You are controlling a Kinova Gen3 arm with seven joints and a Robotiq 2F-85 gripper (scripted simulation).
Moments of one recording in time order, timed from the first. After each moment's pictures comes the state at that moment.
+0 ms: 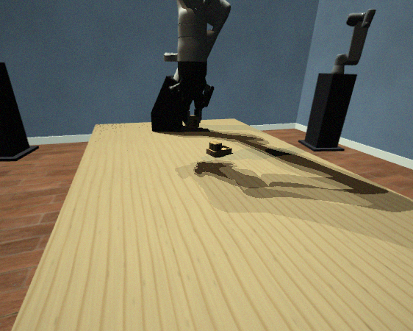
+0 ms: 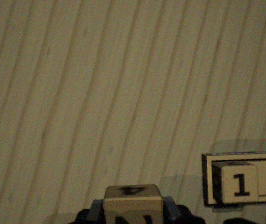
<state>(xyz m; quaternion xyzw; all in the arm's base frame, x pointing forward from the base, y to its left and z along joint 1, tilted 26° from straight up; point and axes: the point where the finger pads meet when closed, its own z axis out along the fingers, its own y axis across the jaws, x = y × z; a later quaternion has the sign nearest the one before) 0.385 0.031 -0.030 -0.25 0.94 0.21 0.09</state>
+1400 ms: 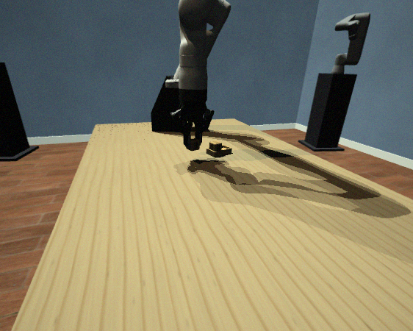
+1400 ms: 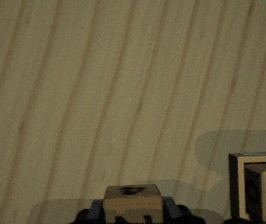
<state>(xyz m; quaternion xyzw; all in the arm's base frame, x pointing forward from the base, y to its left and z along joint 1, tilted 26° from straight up) 0.397 0.060 -0.087 -0.25 0.94 0.20 0.10</state>
